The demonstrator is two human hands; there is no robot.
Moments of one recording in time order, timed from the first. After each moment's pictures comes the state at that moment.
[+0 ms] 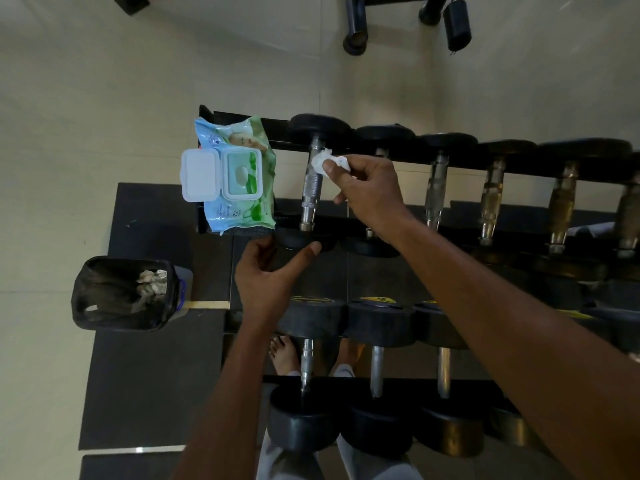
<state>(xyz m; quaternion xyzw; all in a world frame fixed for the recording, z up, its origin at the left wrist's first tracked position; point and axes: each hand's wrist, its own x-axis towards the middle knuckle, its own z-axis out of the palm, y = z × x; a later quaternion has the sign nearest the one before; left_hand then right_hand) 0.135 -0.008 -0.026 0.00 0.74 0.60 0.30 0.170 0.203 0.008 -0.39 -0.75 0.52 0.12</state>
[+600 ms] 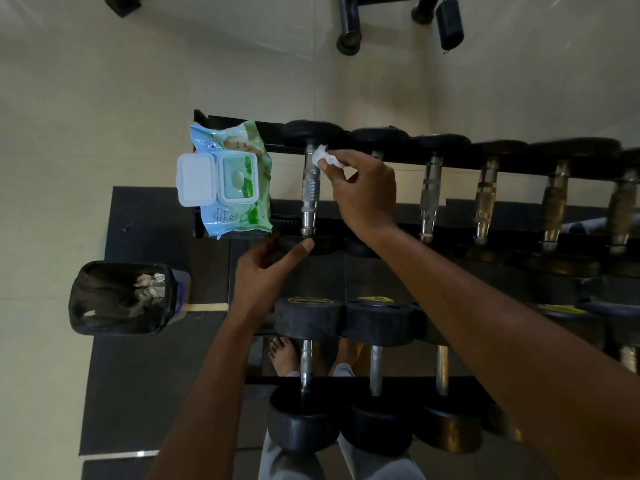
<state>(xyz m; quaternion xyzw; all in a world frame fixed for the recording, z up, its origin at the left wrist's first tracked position) 0.114 -0.009 -0.014 0.06 0.72 0.55 0.43 0.162 0.194 -0.002 -0.40 -0.82 0.34 0.24</state>
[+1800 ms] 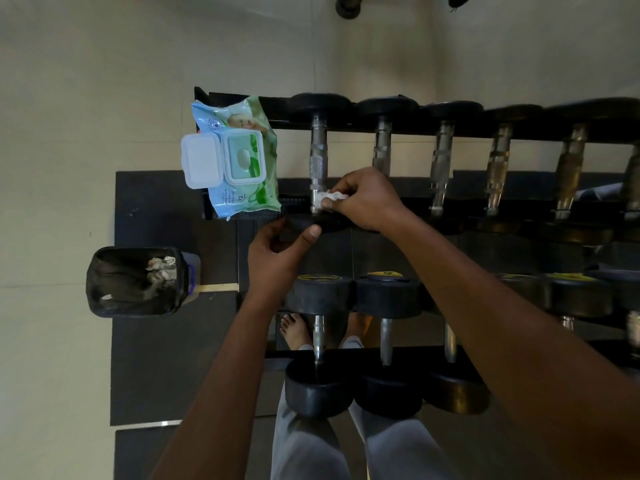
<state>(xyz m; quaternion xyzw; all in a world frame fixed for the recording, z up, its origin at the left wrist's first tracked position) 0.121 -0.014 -0.023 0.04 0.75 0.52 0.40 0.186 0.186 -0.005 -0.43 -0.77 0.47 -0.08</state>
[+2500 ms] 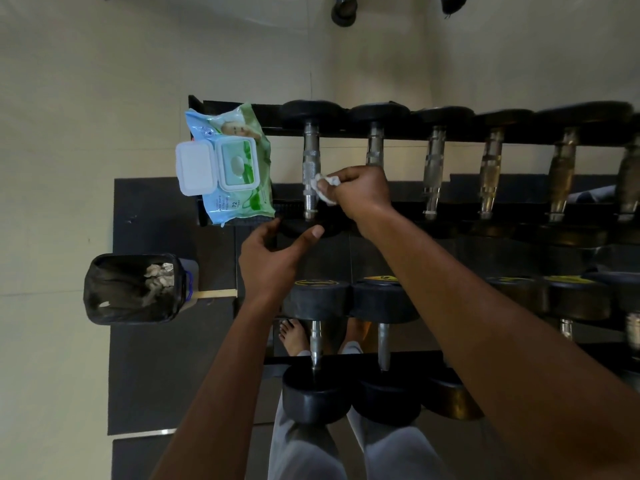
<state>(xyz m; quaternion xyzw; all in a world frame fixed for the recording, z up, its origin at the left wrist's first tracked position) 0.121 -0.004 -0.012 0.04 0.79 0.50 0.35 0.166 0.178 -0.003 -0.58 -0.60 0.55 0.04</state>
